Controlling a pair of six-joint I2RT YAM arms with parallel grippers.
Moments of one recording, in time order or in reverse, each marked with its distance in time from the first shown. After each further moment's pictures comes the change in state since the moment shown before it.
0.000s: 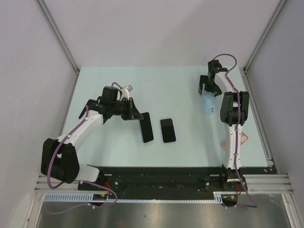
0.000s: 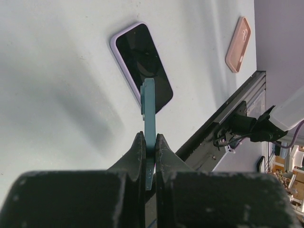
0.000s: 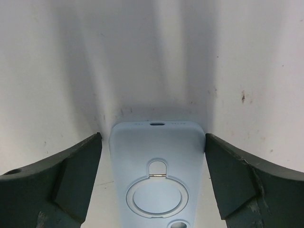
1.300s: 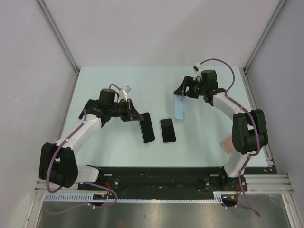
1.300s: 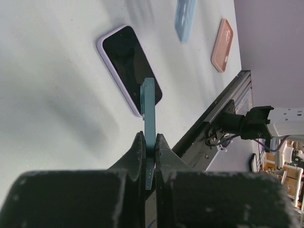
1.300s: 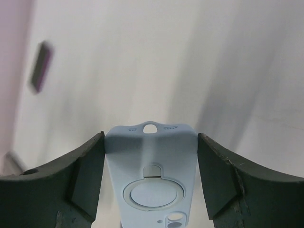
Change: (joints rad) left arm 0.023 -0.045 -0.082 0.092 0.068 -0.031; right arm 0.185 -0.663 -0.845 0.731 -0.468 0.217
